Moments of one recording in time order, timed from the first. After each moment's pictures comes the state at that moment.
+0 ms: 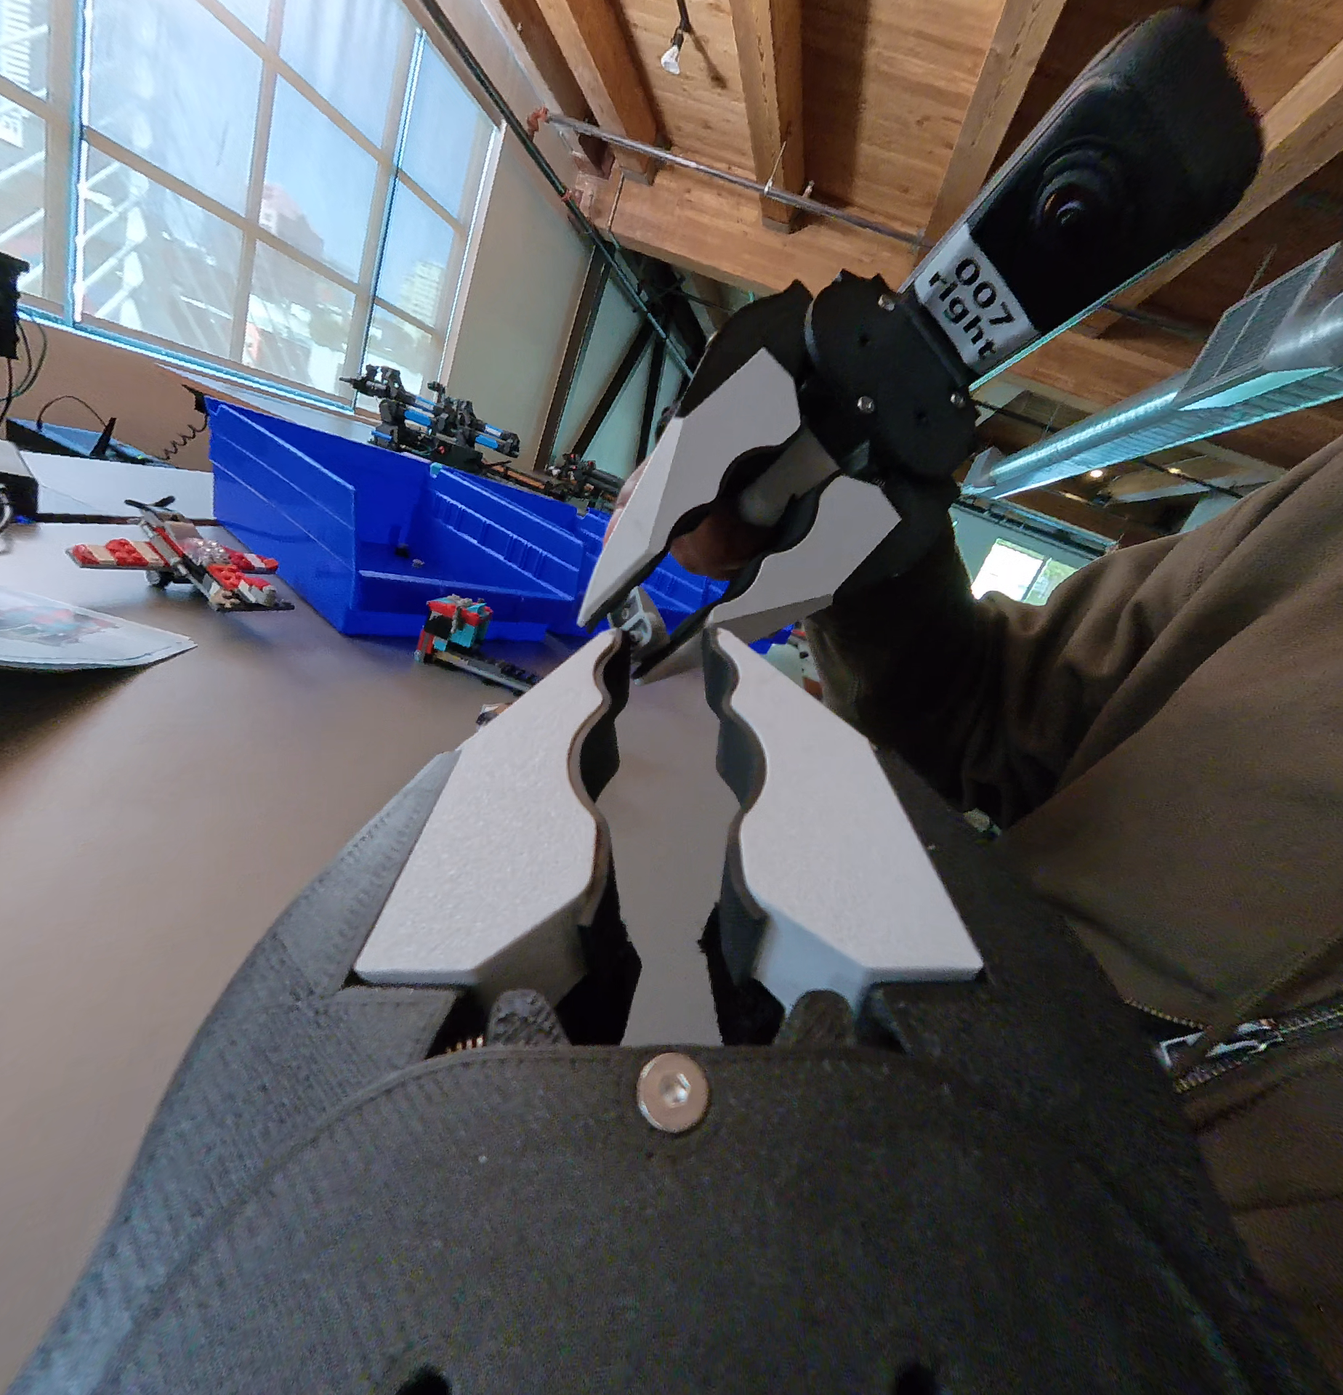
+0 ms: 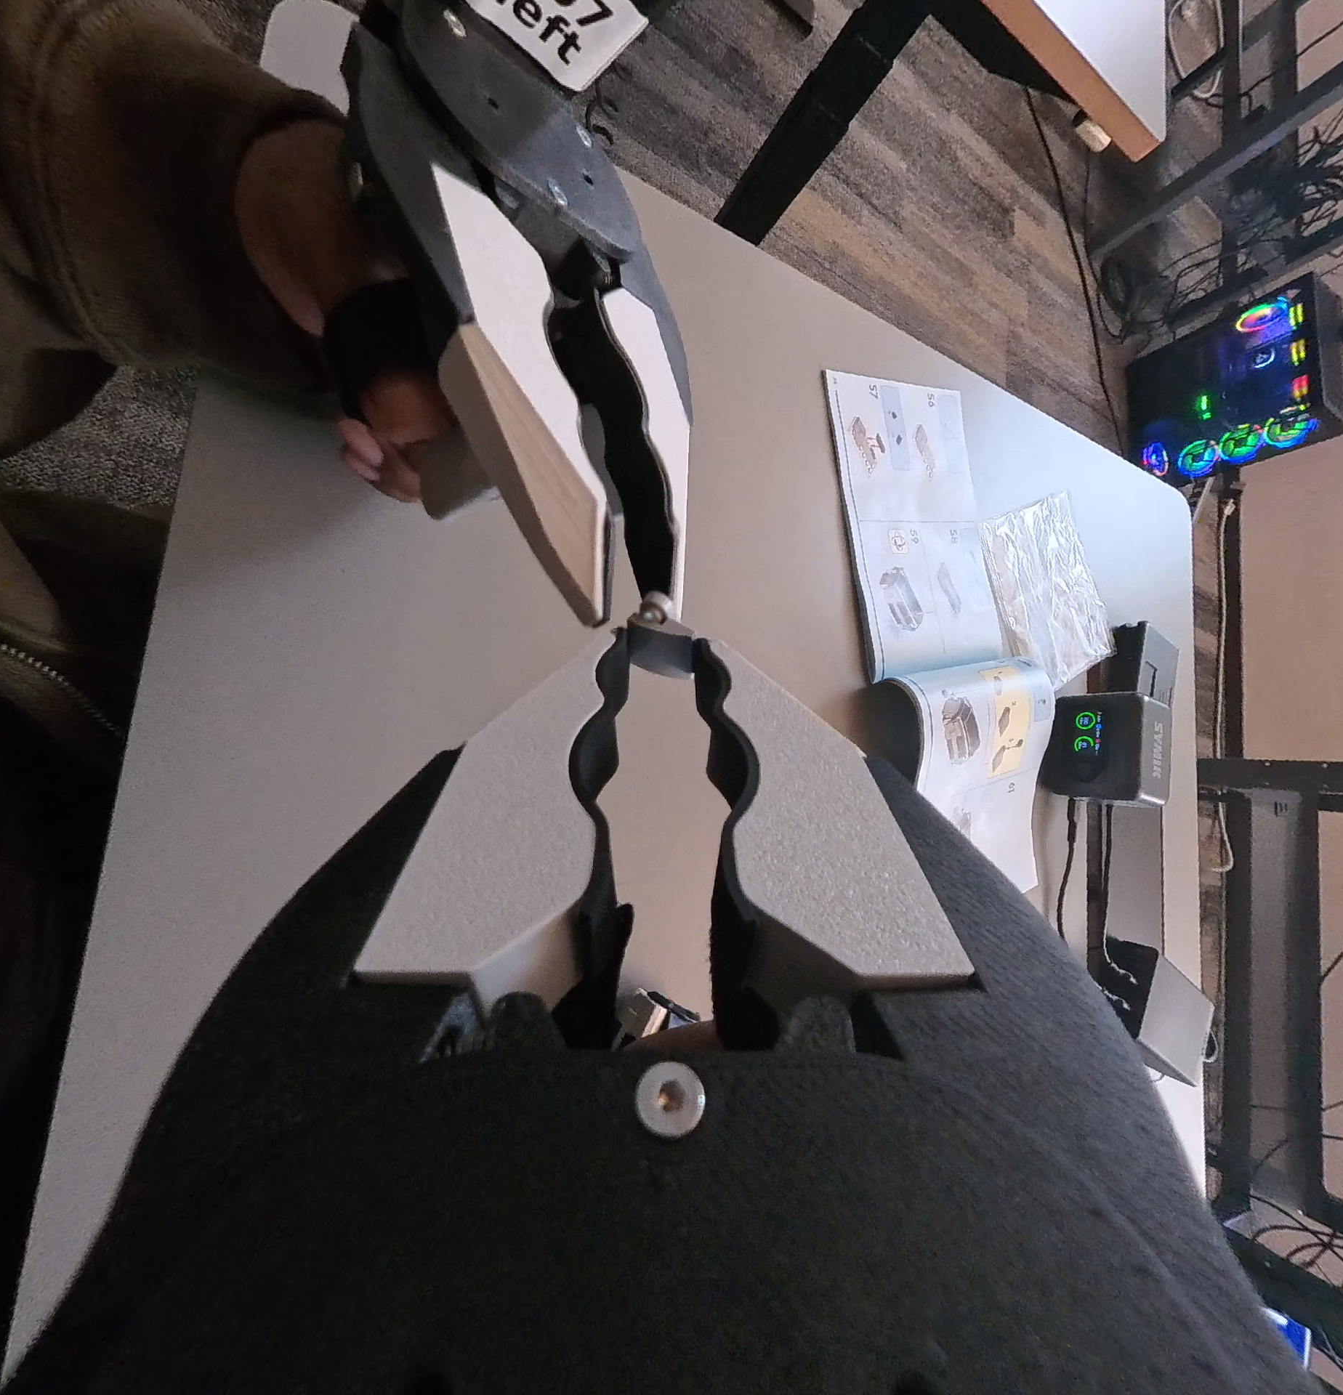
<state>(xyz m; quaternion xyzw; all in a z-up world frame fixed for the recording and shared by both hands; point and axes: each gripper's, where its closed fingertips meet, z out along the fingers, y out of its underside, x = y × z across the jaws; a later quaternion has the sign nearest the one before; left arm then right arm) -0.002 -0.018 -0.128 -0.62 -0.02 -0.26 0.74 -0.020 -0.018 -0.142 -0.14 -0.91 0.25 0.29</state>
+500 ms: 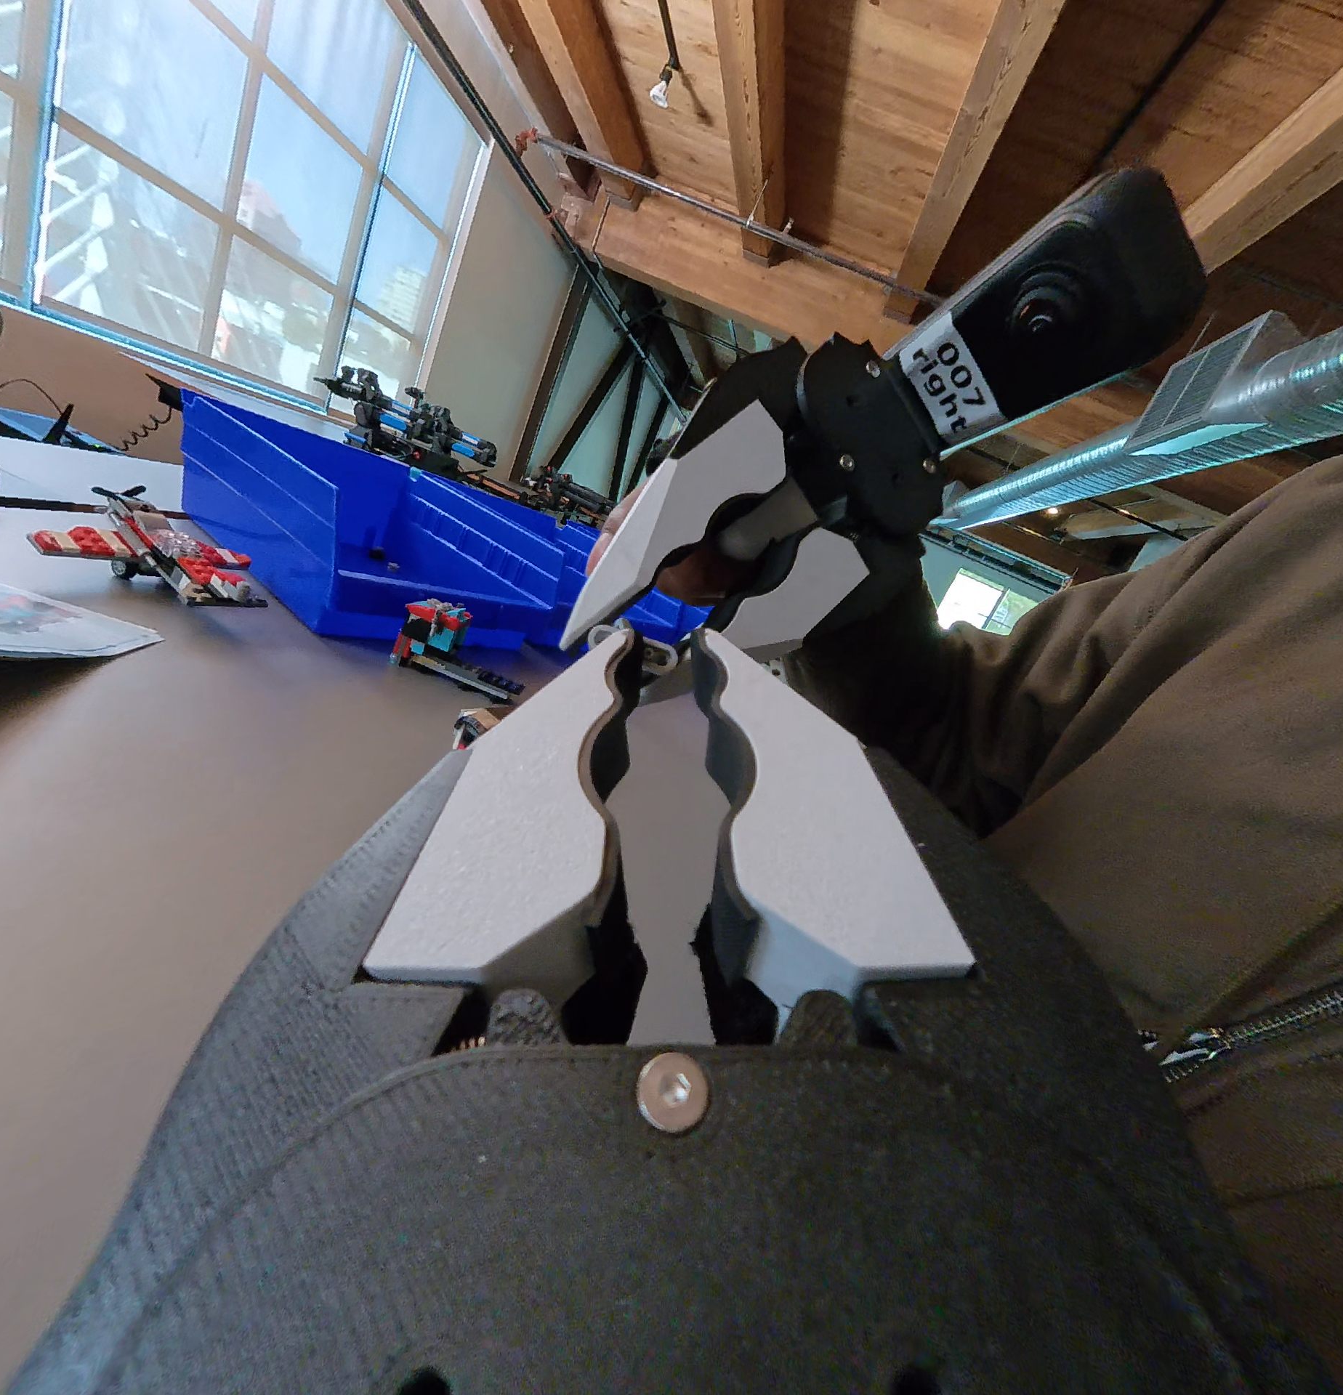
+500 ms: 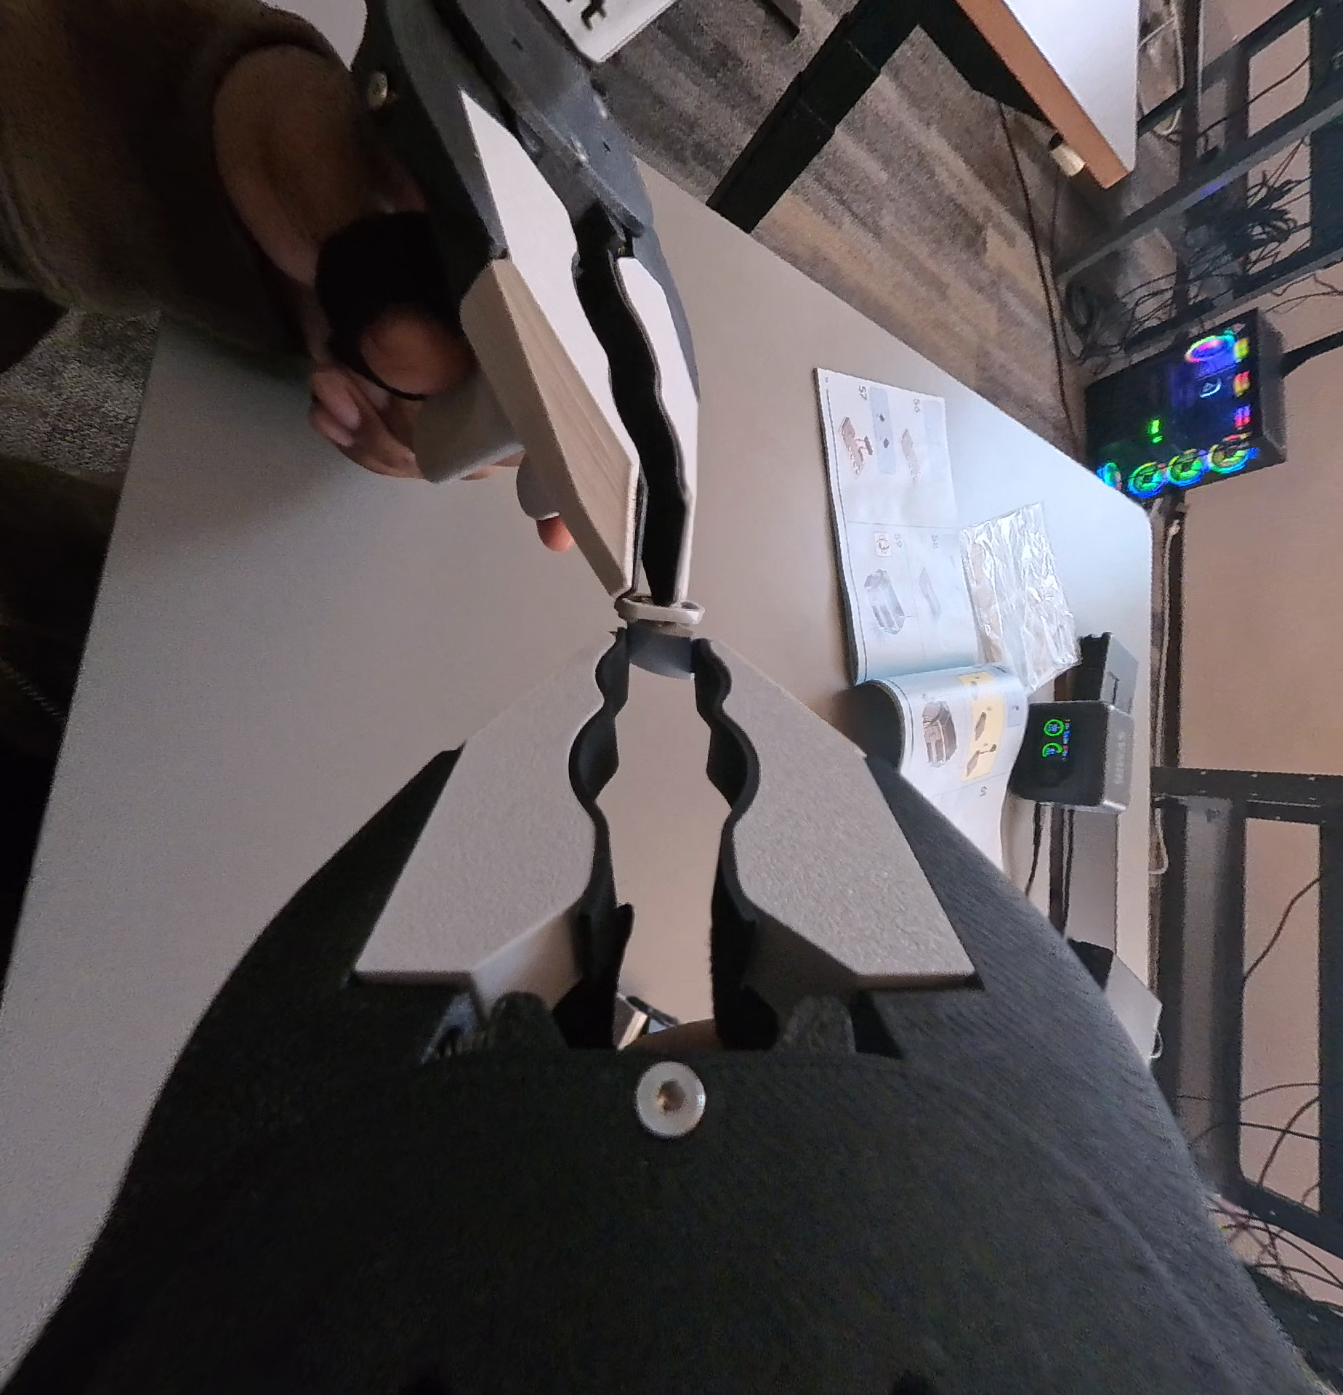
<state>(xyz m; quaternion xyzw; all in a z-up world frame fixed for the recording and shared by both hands) -0.004 -0.021 -0.126 -0.60 -0.03 -0.29 0.74 -0.023 -0.017 -0.149 -0.12 -0.91 0.24 0.32</state>
